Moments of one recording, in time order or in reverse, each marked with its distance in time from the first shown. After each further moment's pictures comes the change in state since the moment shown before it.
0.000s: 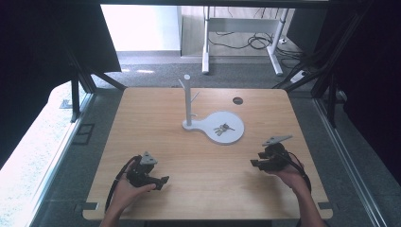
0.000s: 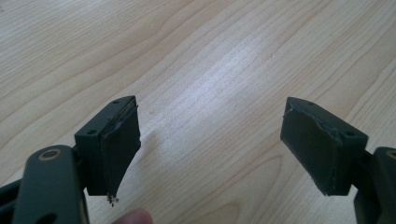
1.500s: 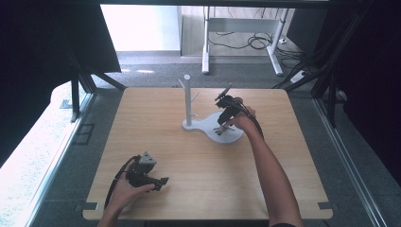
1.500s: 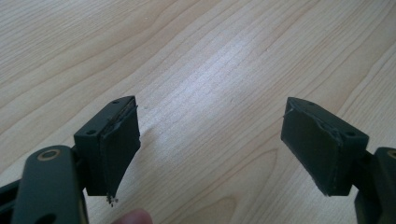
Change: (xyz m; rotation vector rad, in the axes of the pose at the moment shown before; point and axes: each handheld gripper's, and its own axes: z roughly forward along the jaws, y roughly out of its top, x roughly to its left) left arm 0.003 -0.001 -0.001 0.028 -0.043 0.005; right arm -0.005 0.201 0.114 0.263 -0.072 -0.067
